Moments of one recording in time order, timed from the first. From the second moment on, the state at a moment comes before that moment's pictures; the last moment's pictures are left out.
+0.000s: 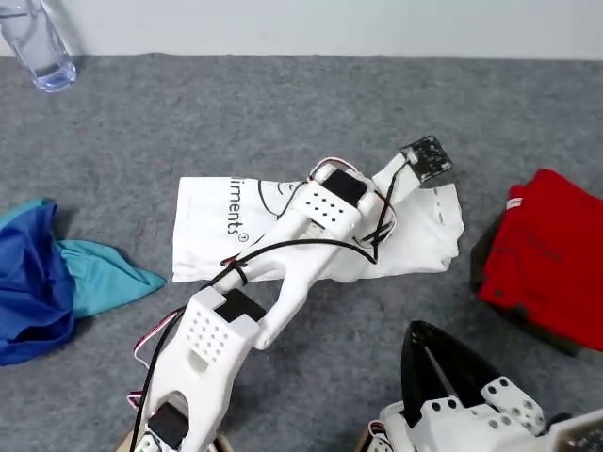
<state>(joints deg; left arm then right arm) 34.5 42.5 -32.6 68.5 -17.5 -20.2 -104.3 28.7 96.2 -12.1</state>
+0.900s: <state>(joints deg) 35.1 49.7 -37.1 74.2 -18.9 -20.2 -104.3 28.7 96.2 -12.1</state>
